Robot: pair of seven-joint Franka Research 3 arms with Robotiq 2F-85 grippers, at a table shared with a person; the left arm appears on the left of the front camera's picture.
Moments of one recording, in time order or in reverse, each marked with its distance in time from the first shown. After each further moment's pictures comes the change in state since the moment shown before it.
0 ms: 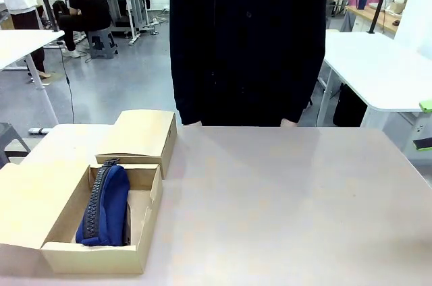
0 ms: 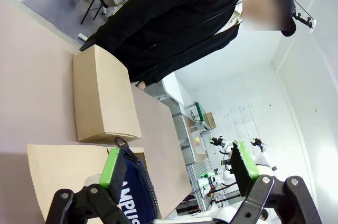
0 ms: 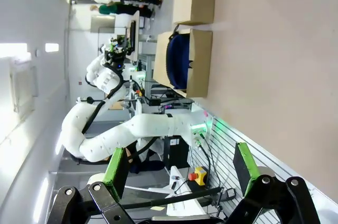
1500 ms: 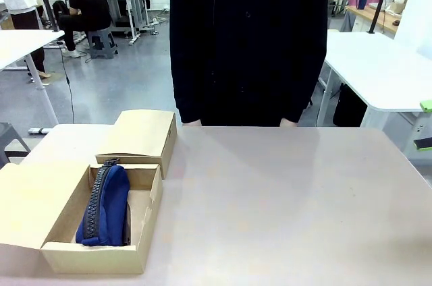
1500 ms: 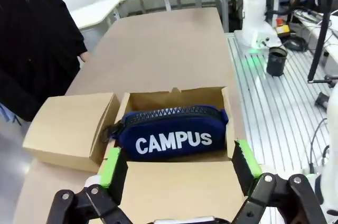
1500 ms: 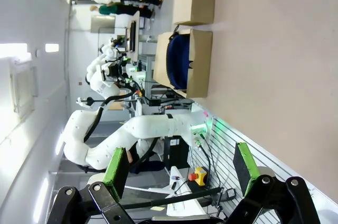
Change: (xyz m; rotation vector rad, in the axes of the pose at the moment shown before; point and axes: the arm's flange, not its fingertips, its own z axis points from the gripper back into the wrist) left arm -0.072 -0.044 -0.046 -0.396 0.557 -1.407; right arm 0.000 0.000 0.001 0.000 -0.002 0.000
